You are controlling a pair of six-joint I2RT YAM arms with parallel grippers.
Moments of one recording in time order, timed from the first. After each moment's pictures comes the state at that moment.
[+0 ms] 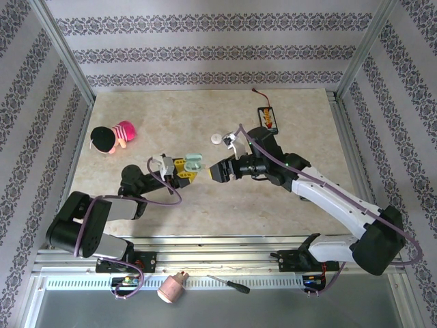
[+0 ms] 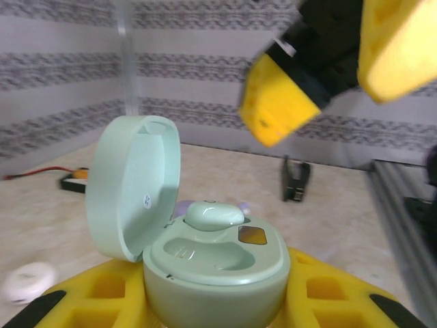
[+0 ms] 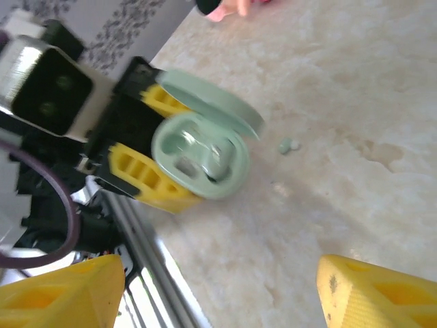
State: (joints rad) left arm -0.23 1.41 0.28 1.25 0.90 -0.08; right arm 0.68 1.27 1.03 -0.39 -0.47 0.37
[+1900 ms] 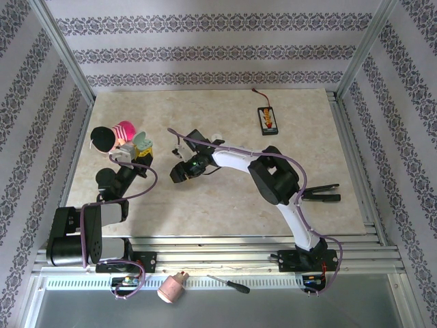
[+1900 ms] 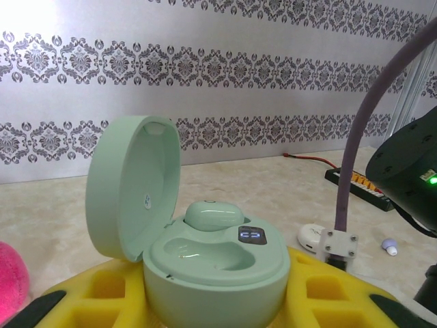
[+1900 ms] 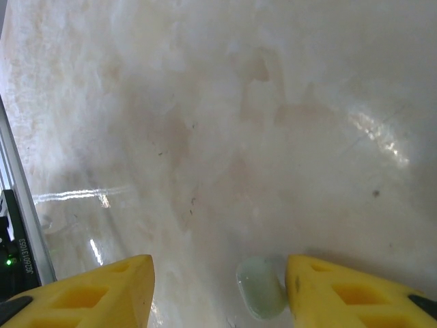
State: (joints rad) left arm 0.13 1.33 0.20 1.19 0.50 -0.12; right arm 0.78 2.28 1.67 -0.43 -0.65 0.31
